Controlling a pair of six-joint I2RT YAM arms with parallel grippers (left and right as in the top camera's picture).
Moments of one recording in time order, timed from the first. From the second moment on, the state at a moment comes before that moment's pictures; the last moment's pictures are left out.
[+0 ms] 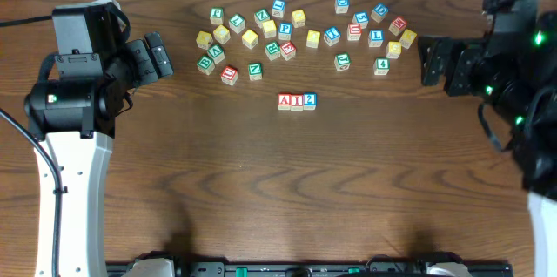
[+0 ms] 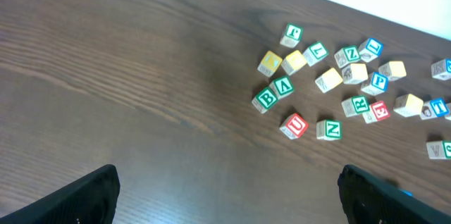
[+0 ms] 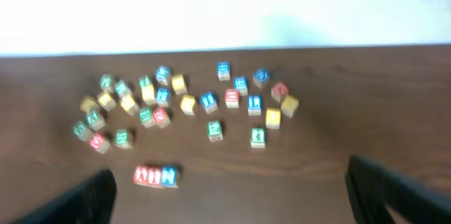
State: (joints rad) left arm 0.05 1.34 1.50 -0.97 -0.04 -0.25; right arm 0.07 1.17 1.59 -0.92 -0.11 0.08
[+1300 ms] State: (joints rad) left arm 0.05 1.34 1.50 -0.97 -0.04 -0.25; right arm 0.07 0.02 0.01 0.07 -0.09 0.05
